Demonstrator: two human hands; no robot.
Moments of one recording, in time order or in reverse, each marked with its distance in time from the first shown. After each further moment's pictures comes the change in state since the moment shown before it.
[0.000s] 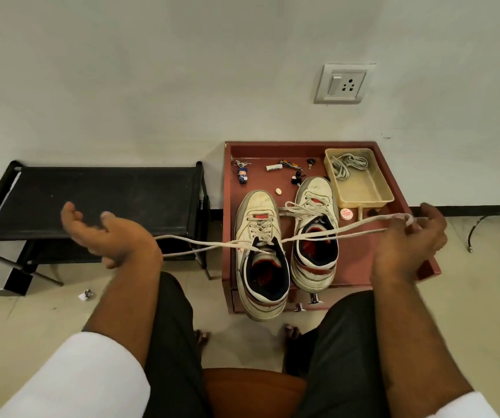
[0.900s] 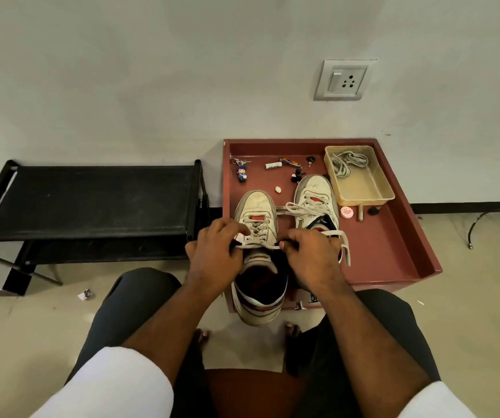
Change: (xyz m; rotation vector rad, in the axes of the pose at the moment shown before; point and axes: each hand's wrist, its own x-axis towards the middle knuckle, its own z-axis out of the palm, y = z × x) left_hand -0.094 0.003 -0.027 0.862 -1.410 0.430; right_hand -0.072 0.004 0.038 -0.784 -0.880 -0.541
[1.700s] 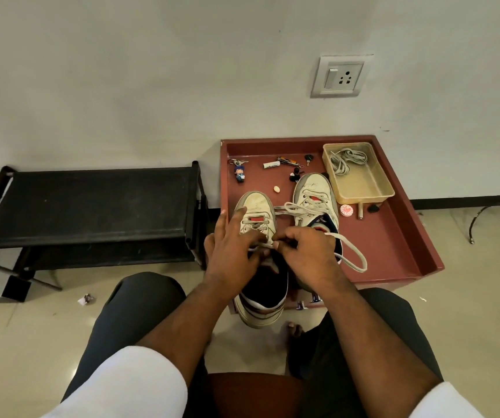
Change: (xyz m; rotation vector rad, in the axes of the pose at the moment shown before) left_hand 0.014 0.010 0.025 0.119 -0.054 0.115; right_hand 0.007 0.004 0.007 0.219 -0.018 -0.008
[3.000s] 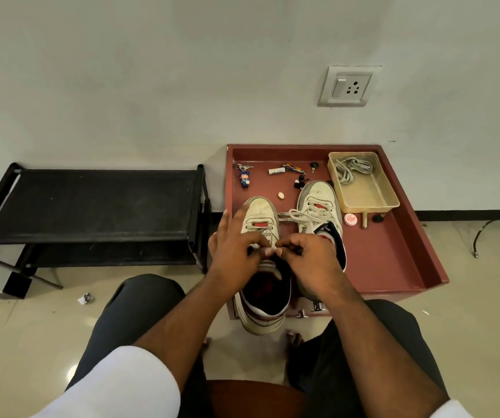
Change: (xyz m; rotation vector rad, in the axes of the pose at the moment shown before) left_hand 0.005 0.002 -0.006 -0.207 0.028 -0.032; right_hand 0.008 0.013 0.008 0.157 -0.047 -0.025
